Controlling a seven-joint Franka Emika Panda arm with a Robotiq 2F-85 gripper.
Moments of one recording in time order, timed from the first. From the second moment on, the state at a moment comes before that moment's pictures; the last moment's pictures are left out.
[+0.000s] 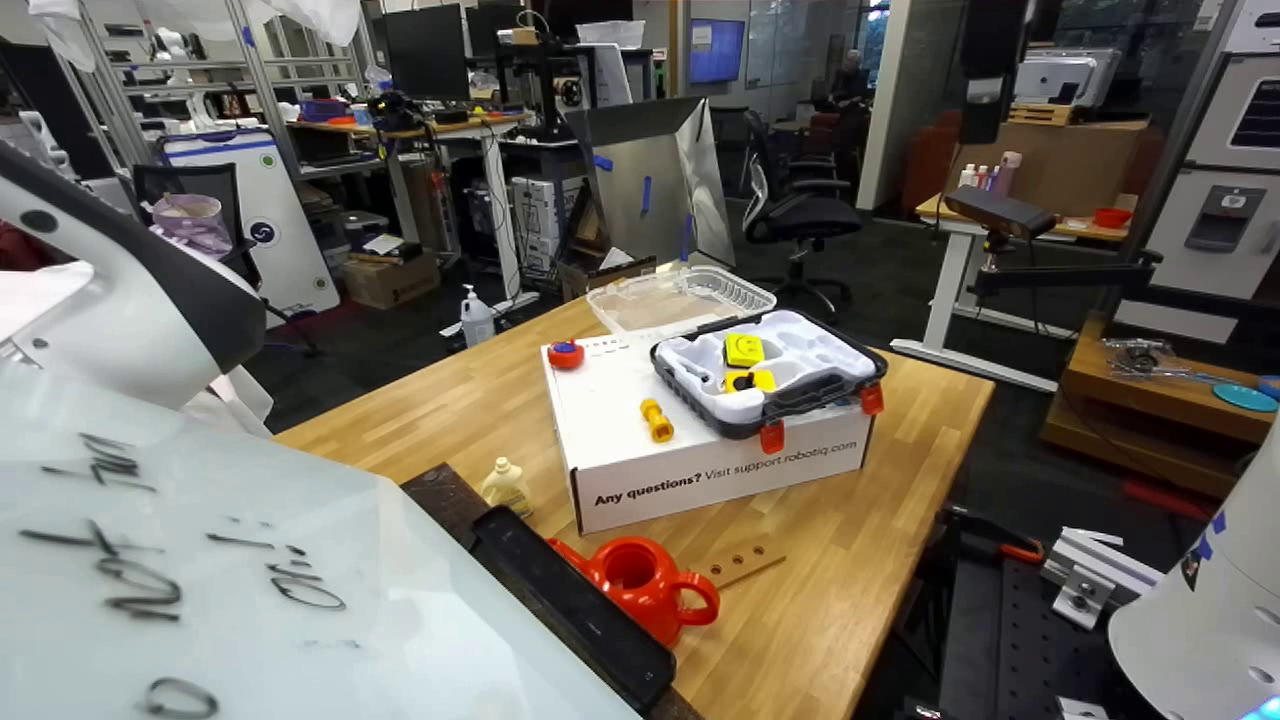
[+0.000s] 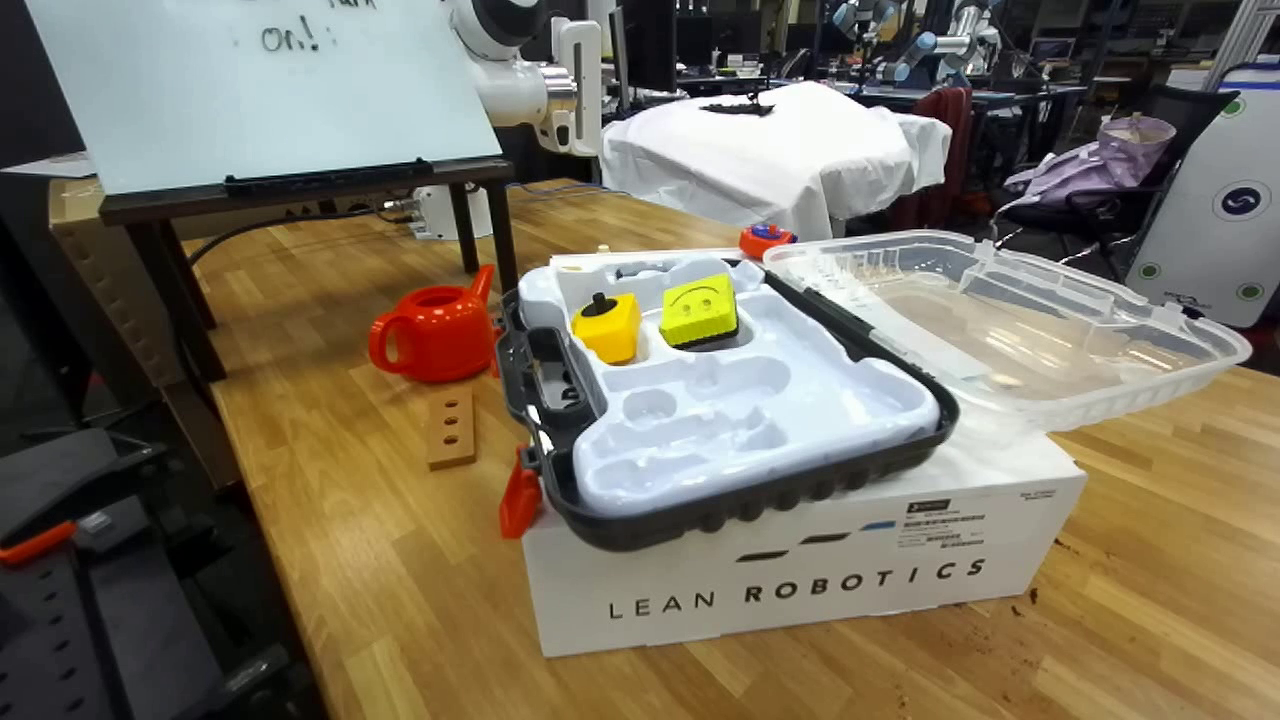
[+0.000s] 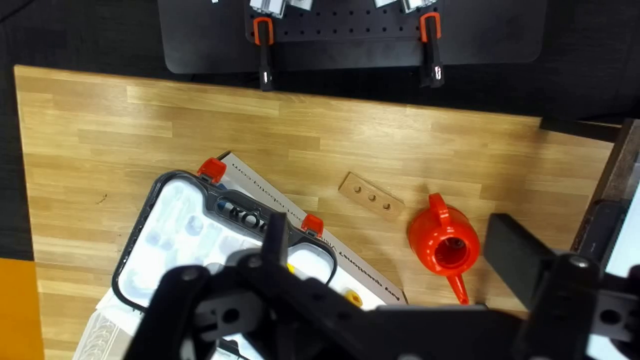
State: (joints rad) arm 0.01 -0.84 0.00 -2.41 -0.04 1.50 0.02
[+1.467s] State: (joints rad) arm 0.08 -0.61 0.03 -2.31 0.00 1.66 0.00
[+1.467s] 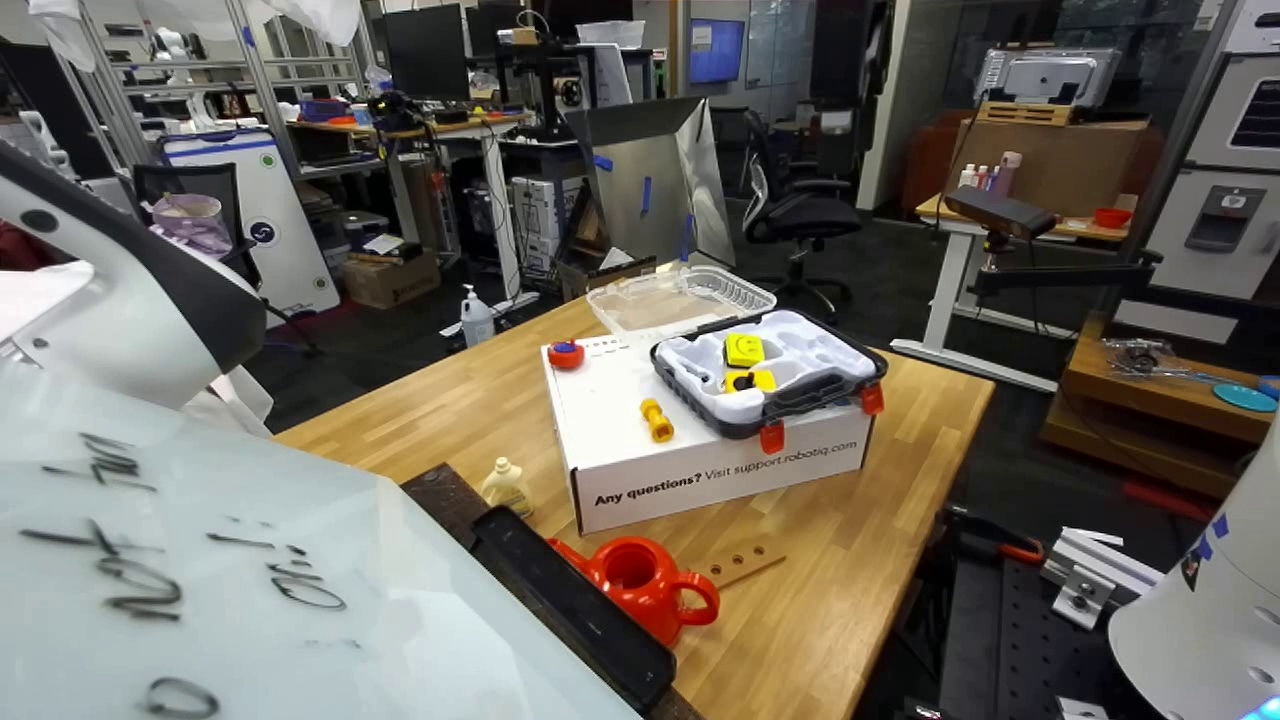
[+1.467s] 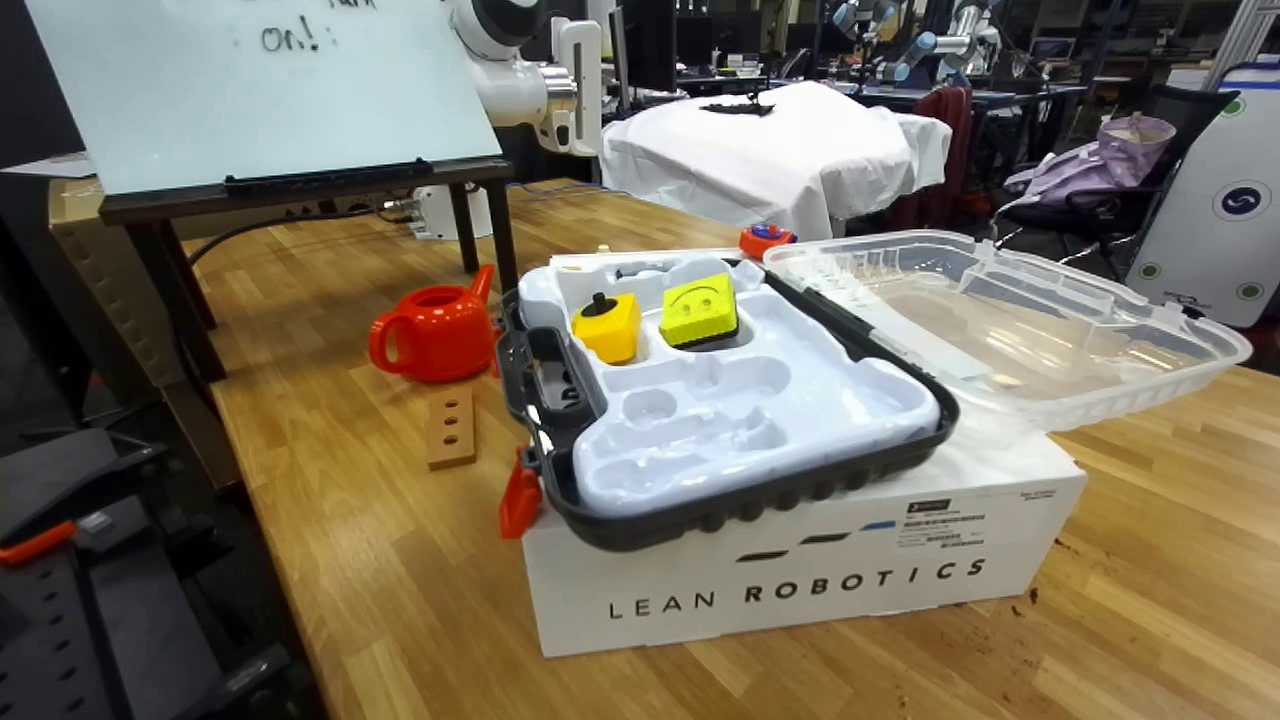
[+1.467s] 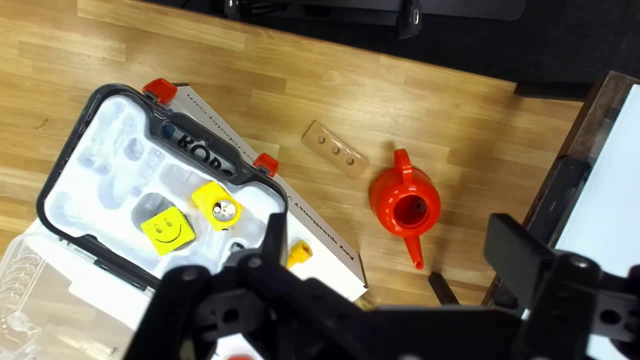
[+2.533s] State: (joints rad) arm 0.14 -0.21 0.09 -2.07 0.06 1.93 -0.08
